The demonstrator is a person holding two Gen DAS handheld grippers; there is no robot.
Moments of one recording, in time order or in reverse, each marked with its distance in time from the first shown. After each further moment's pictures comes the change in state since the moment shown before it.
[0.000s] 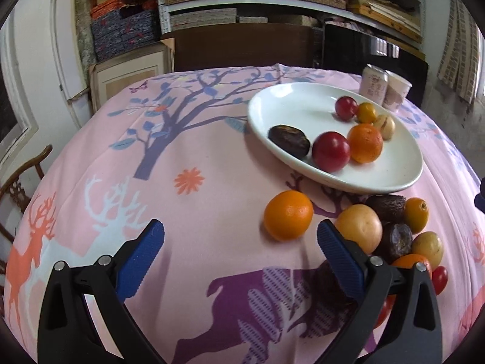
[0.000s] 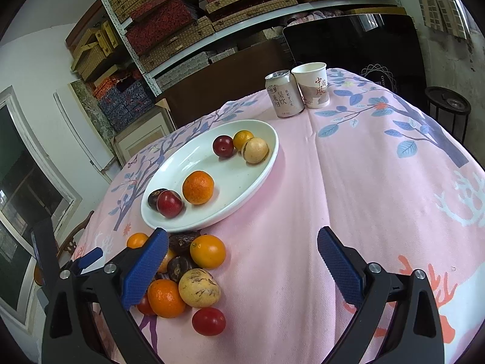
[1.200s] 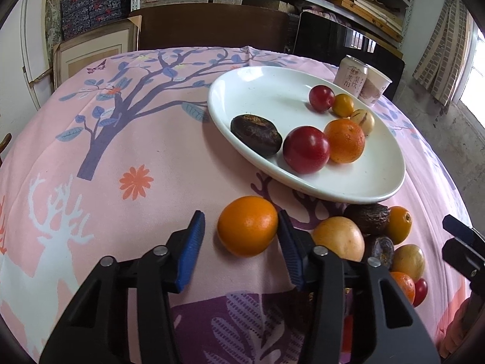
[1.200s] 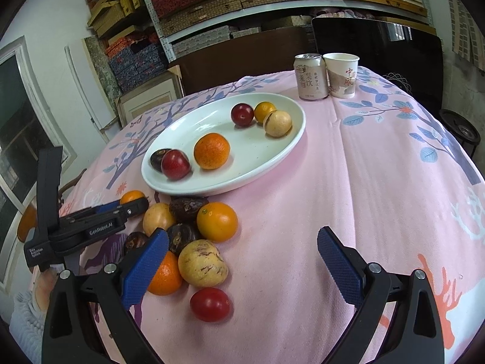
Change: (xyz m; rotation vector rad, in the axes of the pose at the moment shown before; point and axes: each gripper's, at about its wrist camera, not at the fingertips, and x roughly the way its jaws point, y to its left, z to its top) left arm 0.036 0.001 0.014 -0.032 0.082 -0.205; right arm 0.019 0.029 -0.021 -0.184 0.105 -0.028
